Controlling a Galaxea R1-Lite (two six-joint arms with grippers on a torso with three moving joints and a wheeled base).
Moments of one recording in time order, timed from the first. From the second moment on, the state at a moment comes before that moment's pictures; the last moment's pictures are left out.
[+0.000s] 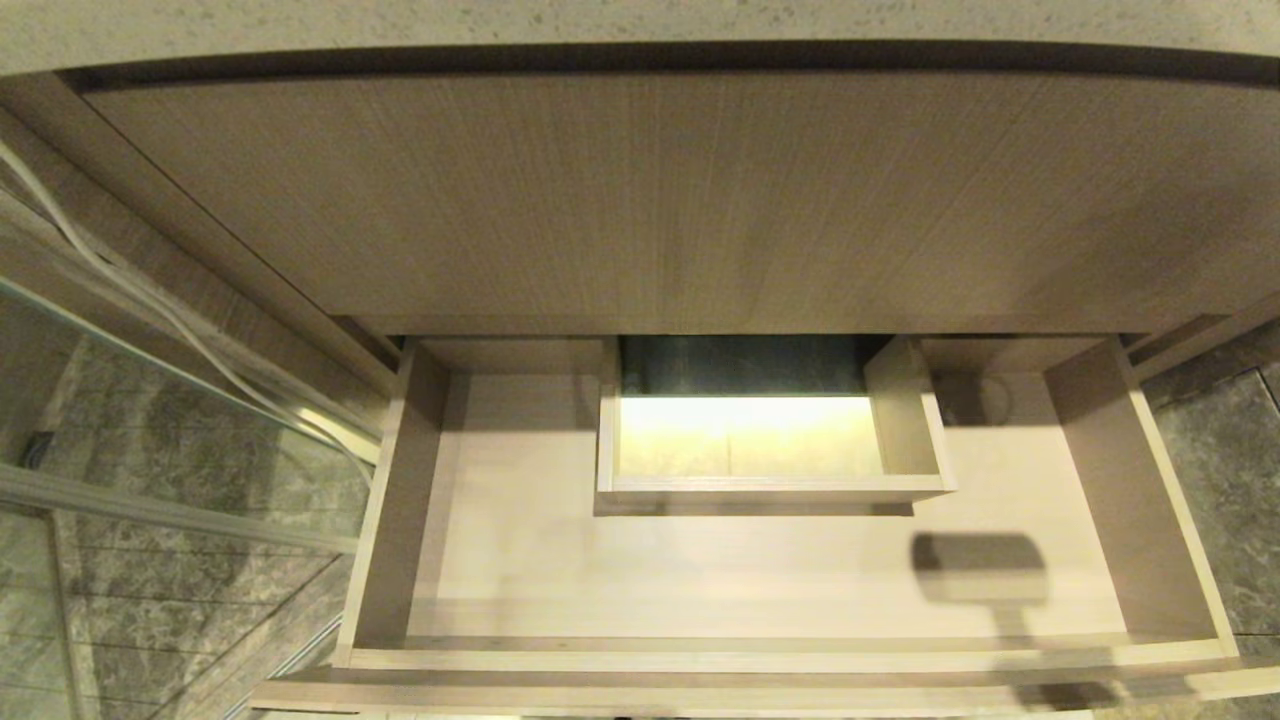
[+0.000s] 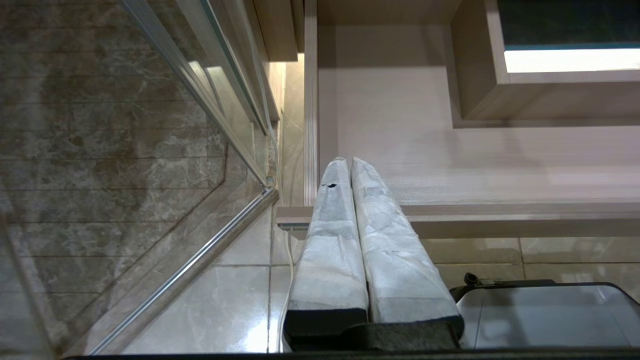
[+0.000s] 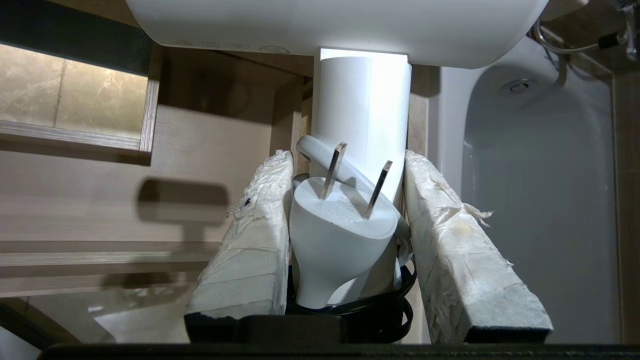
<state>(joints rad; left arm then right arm) 0.00 0.00 0.00 0.00 0.00 0.00 -0.30 0.66 -1.28 0.65 -0.04 -0.48</state>
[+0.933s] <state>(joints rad) 0.00 0.00 0.00 0.00 0.00 0.00 -0.31 0.67 -1.26 0.66 -0.04 -0.48</state>
